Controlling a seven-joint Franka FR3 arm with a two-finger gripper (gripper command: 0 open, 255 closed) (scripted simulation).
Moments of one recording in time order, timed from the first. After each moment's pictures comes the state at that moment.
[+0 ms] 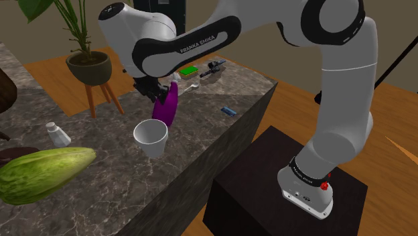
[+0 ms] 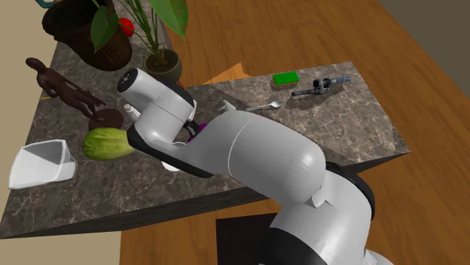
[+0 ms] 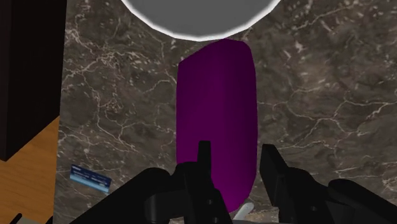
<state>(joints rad) -0.05 0.51 0.76 -1.62 -0.66 1.79 1.96</state>
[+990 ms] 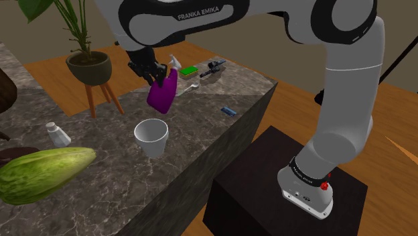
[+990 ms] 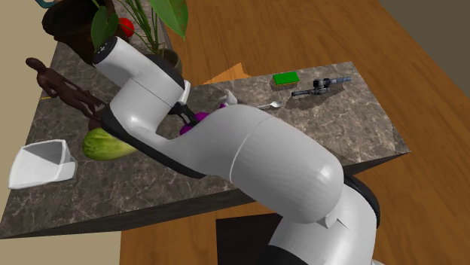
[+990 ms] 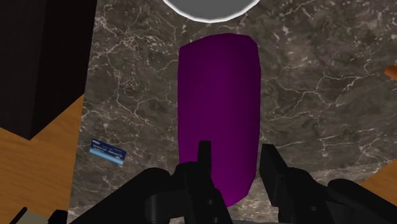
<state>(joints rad) -0.04 0.46 0.79 -1.47 -0.61 1.63 1.89</state>
